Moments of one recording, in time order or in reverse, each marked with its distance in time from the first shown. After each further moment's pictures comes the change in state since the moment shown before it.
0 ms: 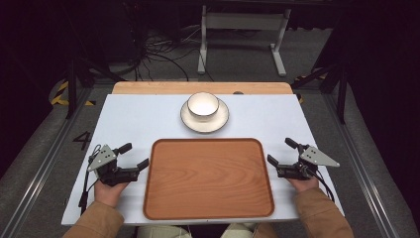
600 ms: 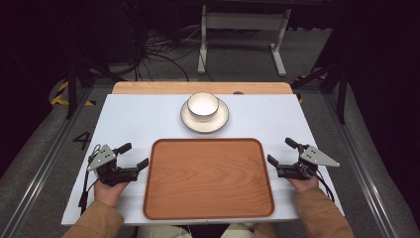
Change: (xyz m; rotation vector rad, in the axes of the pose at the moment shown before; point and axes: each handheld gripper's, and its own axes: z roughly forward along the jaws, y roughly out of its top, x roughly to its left) left arm 0.001 0.000 0.000 0.001 0.006 -0.001; right arm 0.000 0.000 0.000 0.001 -0.001 0.003
